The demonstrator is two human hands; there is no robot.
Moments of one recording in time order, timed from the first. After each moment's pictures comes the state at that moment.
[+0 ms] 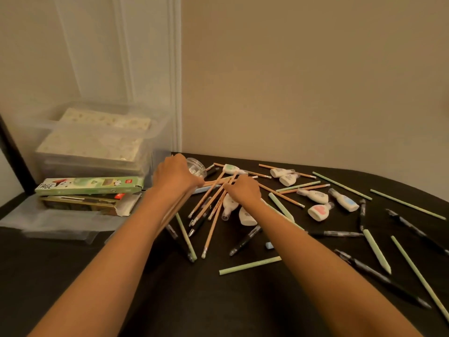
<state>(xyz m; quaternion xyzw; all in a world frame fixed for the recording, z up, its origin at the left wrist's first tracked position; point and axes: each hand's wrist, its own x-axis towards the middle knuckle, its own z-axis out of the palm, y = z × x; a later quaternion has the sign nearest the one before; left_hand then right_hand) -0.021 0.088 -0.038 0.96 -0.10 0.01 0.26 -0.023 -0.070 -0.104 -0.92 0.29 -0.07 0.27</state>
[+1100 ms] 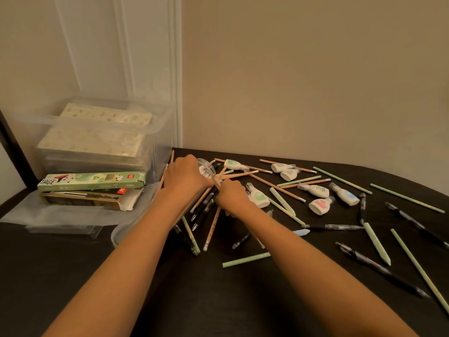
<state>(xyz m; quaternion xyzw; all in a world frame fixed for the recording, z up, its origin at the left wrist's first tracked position) -0.023 0.079 -0.049 0.96 -0.15 0.02 0.23 -0.046 -0.027 -0.092 -0.95 0.20 0.04 0.24</state>
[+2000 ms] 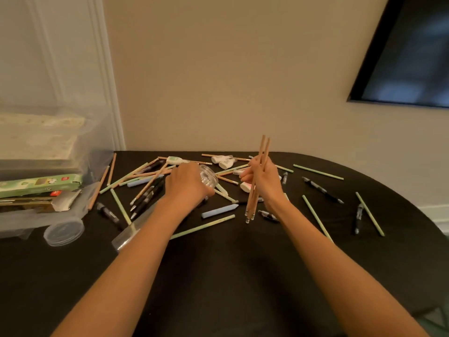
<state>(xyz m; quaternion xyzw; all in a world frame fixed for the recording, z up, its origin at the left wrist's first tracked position) -0.144 0.002 -0.041 0.94 -0.25 0.02 0.23 -0.218 -0.143 -0.057 -0.73 0.21 -0.33 0.56</state>
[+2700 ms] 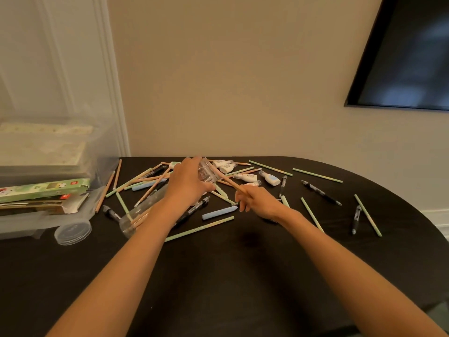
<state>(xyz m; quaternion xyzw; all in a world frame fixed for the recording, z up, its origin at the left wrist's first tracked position) -0.166 0.015 -0.027 0.88 -0.31 0.04 0.35 -0.238 -0.157 -0.075 -0.94 0.13 -0.05 0.30</state>
